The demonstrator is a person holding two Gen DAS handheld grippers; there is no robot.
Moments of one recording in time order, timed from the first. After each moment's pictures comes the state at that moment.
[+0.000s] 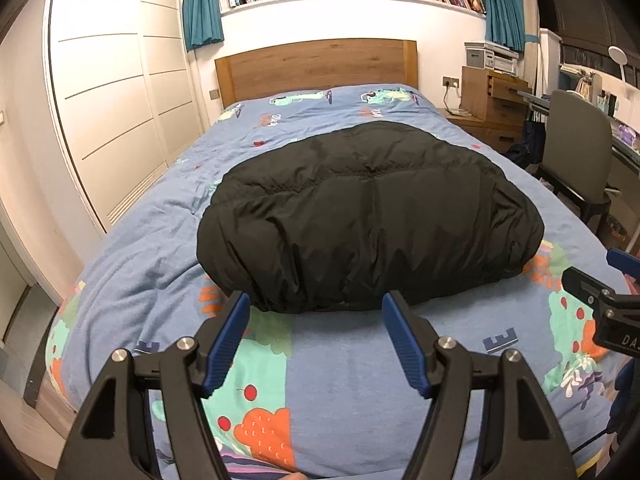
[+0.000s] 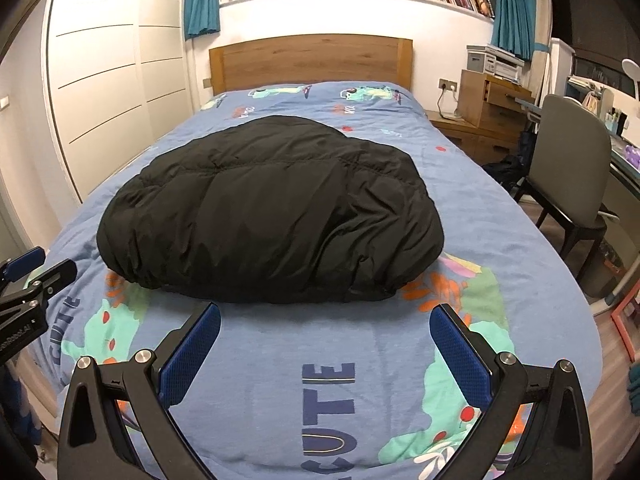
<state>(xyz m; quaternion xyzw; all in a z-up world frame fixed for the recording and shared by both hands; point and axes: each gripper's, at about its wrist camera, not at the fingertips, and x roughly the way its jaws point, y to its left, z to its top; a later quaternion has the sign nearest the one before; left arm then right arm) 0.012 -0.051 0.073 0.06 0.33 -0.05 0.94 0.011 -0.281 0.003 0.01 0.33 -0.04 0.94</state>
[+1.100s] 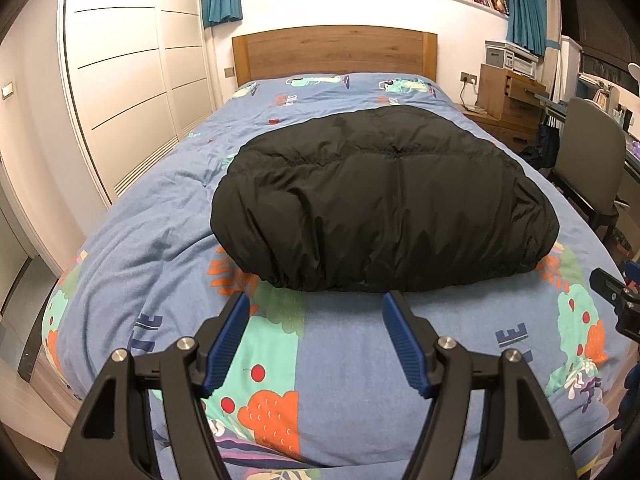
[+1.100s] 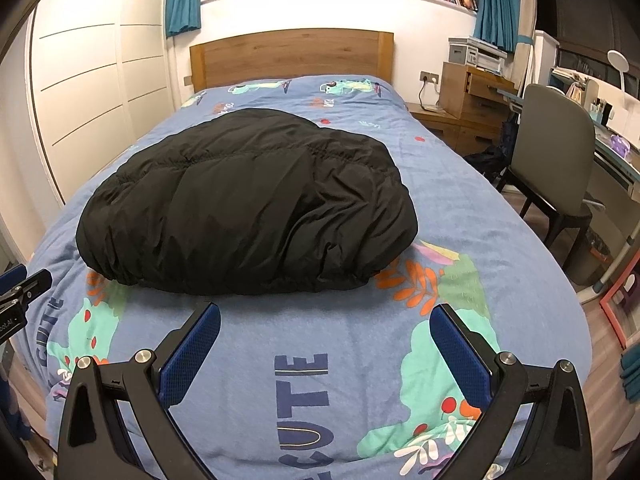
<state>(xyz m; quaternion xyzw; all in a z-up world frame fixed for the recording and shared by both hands) 0.018 -0.028 0.057 0.03 0.36 -0.02 0.93 0.006 -0.302 -0.006 0.02 0.34 -0.07 0.94</state>
